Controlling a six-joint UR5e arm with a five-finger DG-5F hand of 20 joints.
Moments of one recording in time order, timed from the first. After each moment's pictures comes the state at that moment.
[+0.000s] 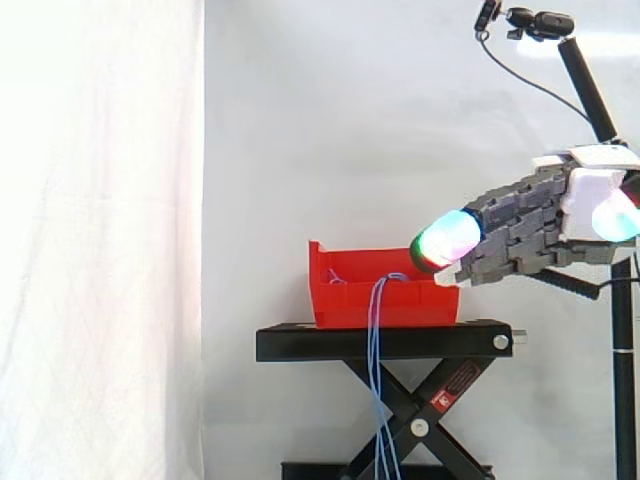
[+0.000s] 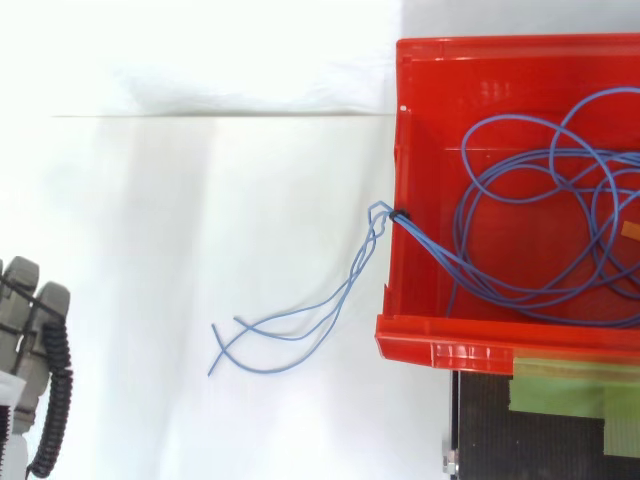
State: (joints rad) arm 0.23 -1.80 -1.76 -2.70 -1.33 -0.61
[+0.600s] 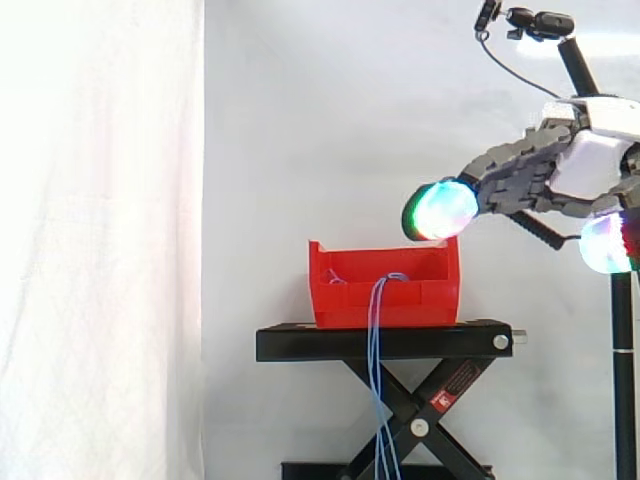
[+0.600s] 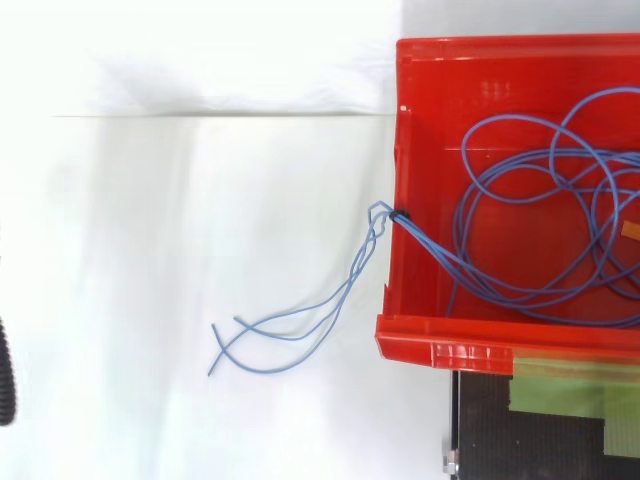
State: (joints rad) arm 0.24 -1.81 -1.75 -2.55 -1.43 -1.09
